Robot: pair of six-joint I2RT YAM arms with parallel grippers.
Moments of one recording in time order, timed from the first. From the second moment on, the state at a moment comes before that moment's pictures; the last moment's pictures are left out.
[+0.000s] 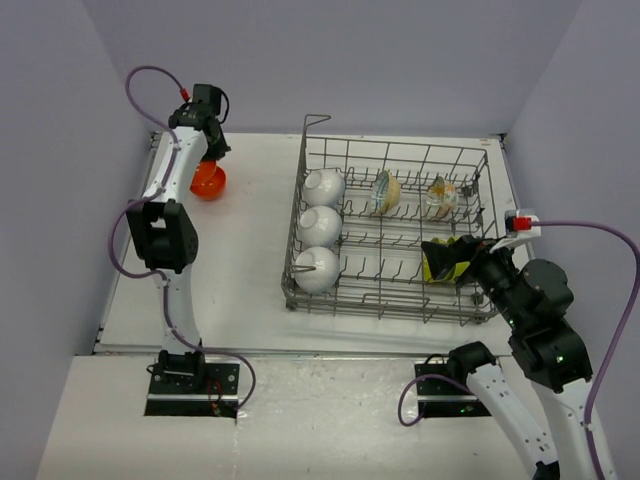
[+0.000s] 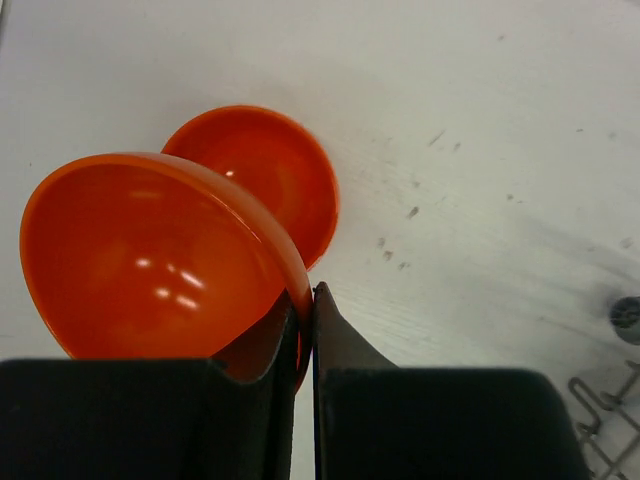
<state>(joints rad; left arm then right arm) -0.10 2.16 2.20 -0.93 -0.31 -0.40 0.32 0.43 0.92 -0.63 -0.05 0.38</state>
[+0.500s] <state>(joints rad) -0.03 2.28 2.26 -0.96 -0.21 -0.35 0.32 0.48 0.92 -0.62 -0.10 0.36</state>
